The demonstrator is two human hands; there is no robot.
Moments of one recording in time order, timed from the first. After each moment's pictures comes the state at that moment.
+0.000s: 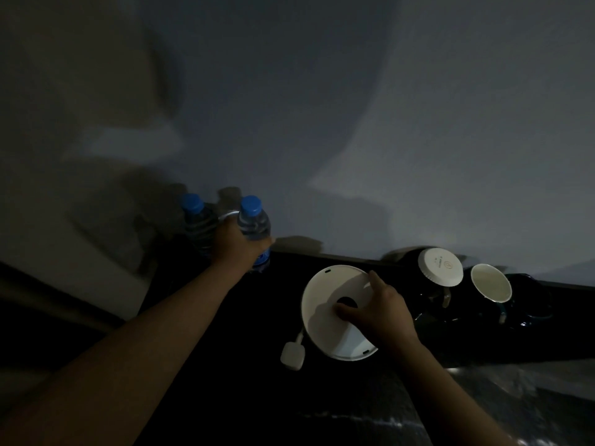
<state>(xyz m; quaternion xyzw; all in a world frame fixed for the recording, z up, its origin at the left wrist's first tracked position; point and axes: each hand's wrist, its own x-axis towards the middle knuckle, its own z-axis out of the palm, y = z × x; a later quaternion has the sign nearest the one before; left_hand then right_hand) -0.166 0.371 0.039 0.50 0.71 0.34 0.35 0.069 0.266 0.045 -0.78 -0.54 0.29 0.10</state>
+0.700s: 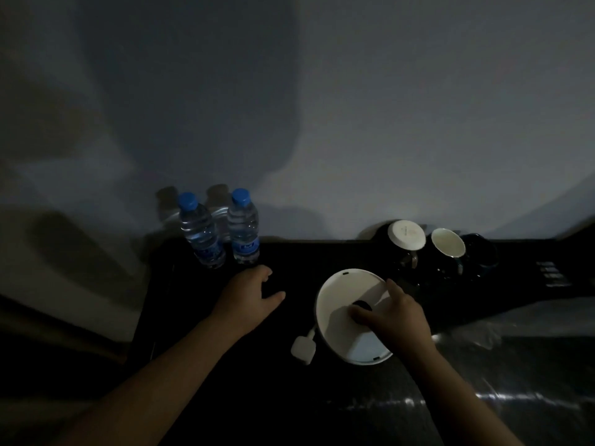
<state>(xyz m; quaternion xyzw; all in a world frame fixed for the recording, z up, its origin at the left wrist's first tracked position) -0.173 0.255 0.056 0.70 0.59 0.14 0.37 0.071 0.172 0.072 -0.83 -0.44 0.29 0.16</state>
